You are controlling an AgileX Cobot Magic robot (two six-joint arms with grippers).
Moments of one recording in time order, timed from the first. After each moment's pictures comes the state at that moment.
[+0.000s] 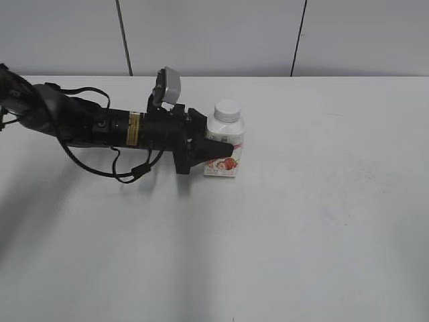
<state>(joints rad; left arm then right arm) -0.28 2.46 -1.52 1.49 -1.15 -0.82 -0.06 -0.01 -0.51 0.14 1.09 -0.22</state>
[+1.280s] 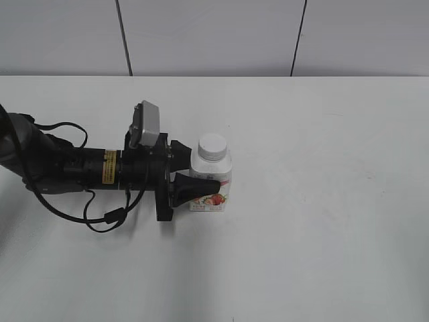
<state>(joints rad) -0.27 2.31 -1.05 1.34 -1.20 -0.44 -0.06 -0.01 -0.51 0.14 1.09 -0.22</state>
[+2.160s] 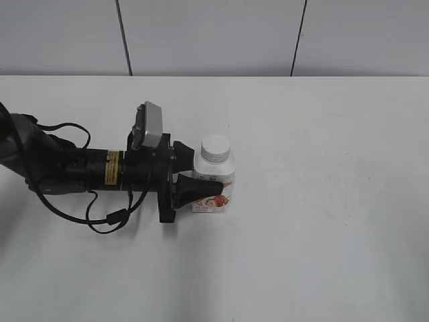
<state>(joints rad) -0.28 2.31 -1.05 1.34 -1.20 -0.43 -0.06 0.11 -0.53 0.30 1.07 -0.22</state>
